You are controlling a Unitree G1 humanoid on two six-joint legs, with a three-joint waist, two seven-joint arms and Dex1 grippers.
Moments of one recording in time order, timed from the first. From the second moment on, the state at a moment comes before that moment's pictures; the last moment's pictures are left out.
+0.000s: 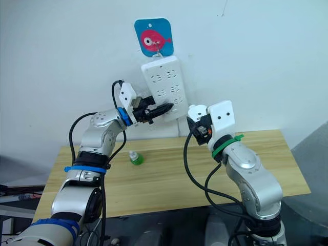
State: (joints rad) left arm -0.80 0.35 0.03 0.52 -0.30 0.13 -0.93; right arm -0.36 -0.19 0.06 -0.72 0.29 0.96 0.12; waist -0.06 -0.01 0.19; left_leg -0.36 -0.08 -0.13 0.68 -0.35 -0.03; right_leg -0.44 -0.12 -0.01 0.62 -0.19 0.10
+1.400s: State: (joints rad) left arm -0.37 0.12 -0.25 0.04 -0.18 0.03 -0.73; right arm -0.21 0.07 -0.33 -0.31 1.19 0.79 0.01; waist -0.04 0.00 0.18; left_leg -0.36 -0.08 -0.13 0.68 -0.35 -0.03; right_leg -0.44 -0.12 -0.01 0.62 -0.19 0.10
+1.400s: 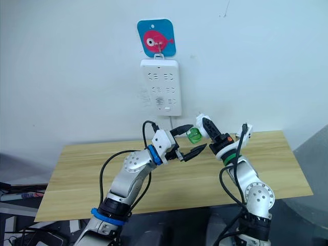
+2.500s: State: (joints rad) left arm -0.36 0.12 -0.23 0.05 -0.19 0.01 -0.72; right arm -0.17 -0.03 -0.26 -0.35 1.35 0.75 -0.06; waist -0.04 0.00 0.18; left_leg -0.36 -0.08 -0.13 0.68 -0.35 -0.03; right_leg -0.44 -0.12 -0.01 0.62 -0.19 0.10
